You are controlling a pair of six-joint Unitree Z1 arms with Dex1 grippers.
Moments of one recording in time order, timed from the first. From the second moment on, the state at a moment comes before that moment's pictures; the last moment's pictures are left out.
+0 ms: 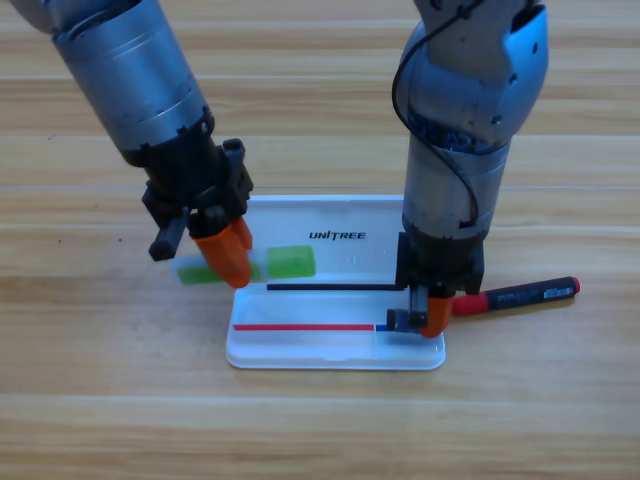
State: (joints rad) arm 0 -0.70 1.95 -1.61 1.07 -0.25 0.88; arm 1 0.91 2.26 -1.86 1.16 0.01 -0.57
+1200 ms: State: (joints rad) arm 0 -0.71 2.14 -1.68 1.07 -0.31 0.89; arm 1 0.74 2.04 -1.66 1.17 -0.01 -0.82
